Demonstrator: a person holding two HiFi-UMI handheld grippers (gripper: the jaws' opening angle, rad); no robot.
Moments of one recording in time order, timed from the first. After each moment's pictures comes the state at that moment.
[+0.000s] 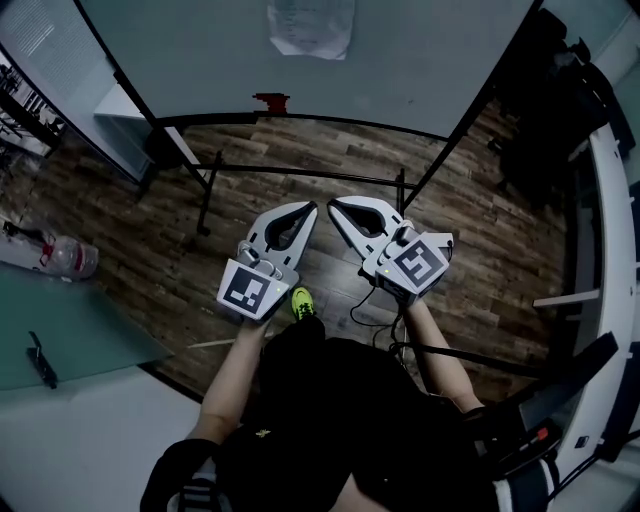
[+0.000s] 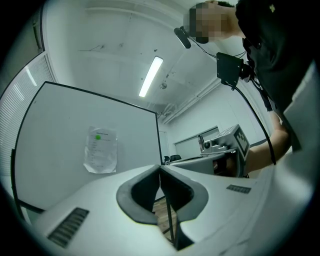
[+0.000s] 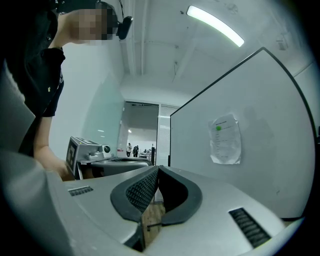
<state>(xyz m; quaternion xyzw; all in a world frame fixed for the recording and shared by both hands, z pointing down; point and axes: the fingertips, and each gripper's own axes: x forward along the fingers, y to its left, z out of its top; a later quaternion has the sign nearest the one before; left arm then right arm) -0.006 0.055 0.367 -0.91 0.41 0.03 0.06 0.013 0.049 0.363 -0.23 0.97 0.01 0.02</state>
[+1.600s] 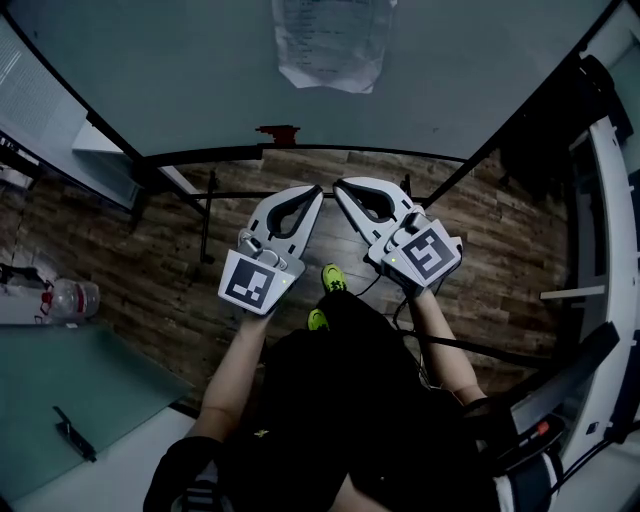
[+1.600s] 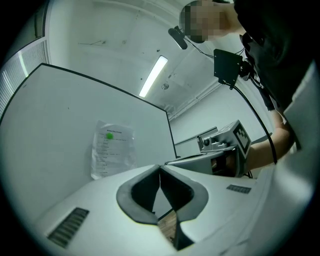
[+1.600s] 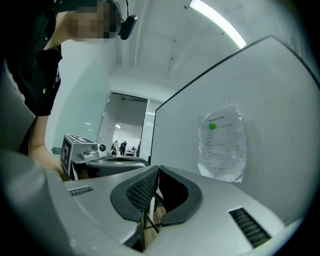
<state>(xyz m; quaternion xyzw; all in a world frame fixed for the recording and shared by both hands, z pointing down) -0.082 -0.117 0.348 -0.93 0.37 0.03 0.08 -0.063 -0.126 0.343 -0.30 0.95 0.03 0.01</state>
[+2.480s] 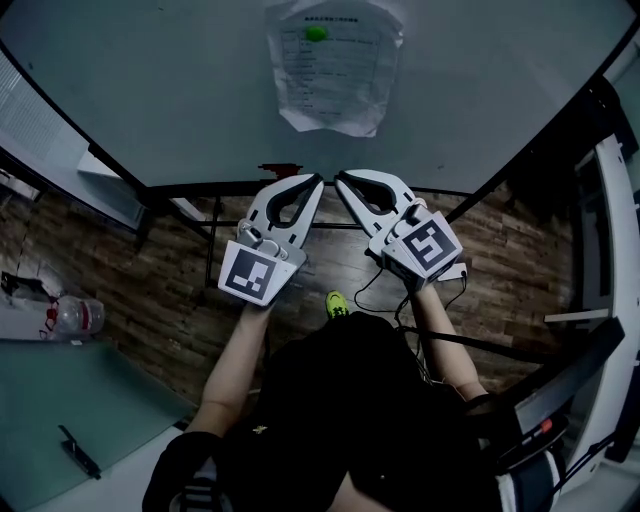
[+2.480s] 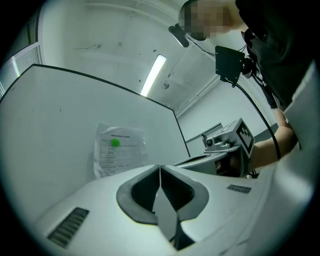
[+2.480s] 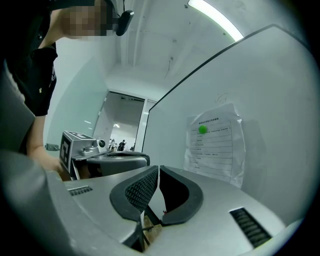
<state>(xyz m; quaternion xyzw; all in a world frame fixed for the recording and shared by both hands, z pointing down) -0.080 -0.215 0.312 -0.92 0.38 0.03 0.11 -0.059 -0.222 0.314 -0.30 0.95 0.05 0.01</state>
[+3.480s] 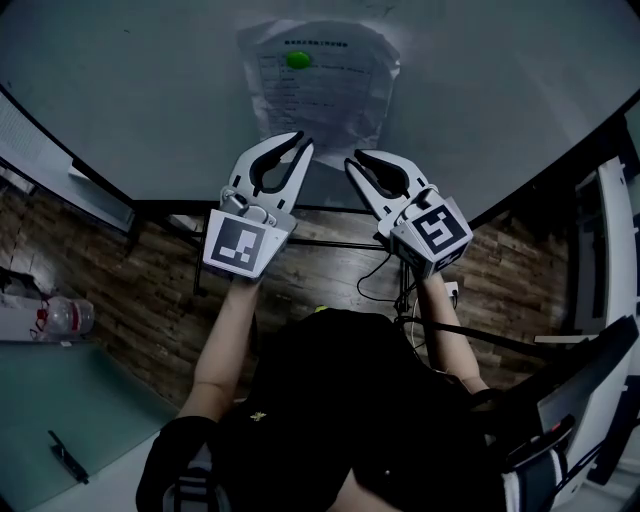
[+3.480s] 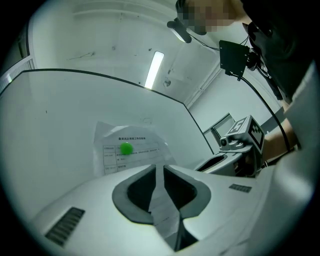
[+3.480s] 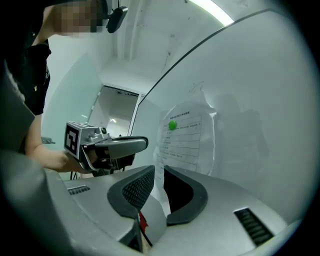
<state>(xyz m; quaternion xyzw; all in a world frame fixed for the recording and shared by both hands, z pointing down) -0.069 -0.330 0.270 -0.89 0.43 0.03 0.17 -0.012 -0.329 0.304 -0.32 0.95 0.07 -0.02</state>
